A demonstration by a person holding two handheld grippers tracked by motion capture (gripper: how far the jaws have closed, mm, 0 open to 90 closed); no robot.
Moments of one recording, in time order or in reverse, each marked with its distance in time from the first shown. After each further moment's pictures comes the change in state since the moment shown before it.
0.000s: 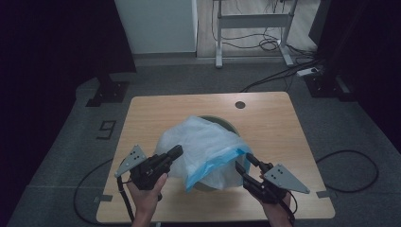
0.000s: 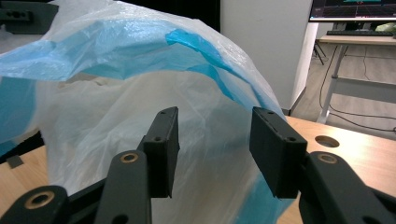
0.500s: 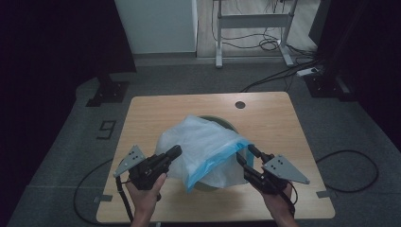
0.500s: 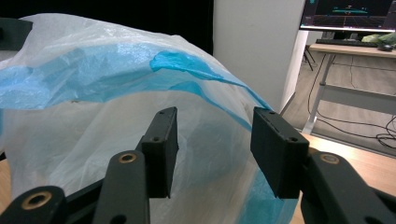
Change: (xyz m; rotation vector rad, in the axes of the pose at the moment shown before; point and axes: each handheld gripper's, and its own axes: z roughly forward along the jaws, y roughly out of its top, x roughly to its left) left arm 0.003 -0.001 -0.002 -0.001 0.004 -0.008; right arm -0.009 0.017 0.009 -0.004 -0.034 -0.039
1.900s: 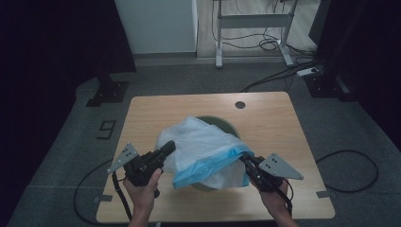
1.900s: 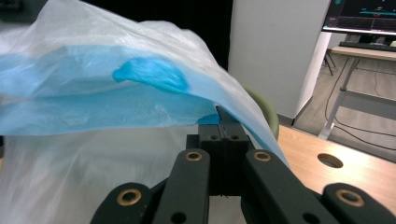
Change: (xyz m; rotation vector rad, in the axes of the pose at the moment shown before) left arm 0.018 0.001 -0.004 -0.064 0.036 -0.071; right arm -0.005 -0.014 0.011 0.003 0.086 -0.038
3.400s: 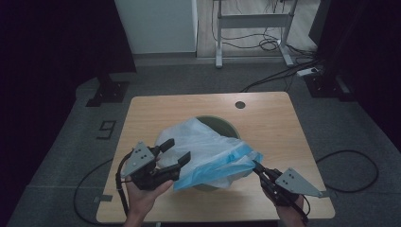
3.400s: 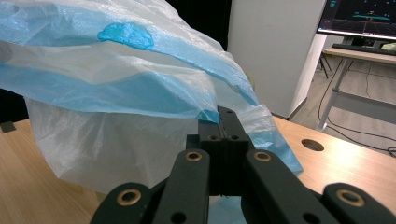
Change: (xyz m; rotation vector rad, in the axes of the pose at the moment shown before) left arm -0.054 0.024 0.011 0.186 0.032 0.272; right arm -0.009 -0.021 -0.040 -0.002 -0.010 -0.029
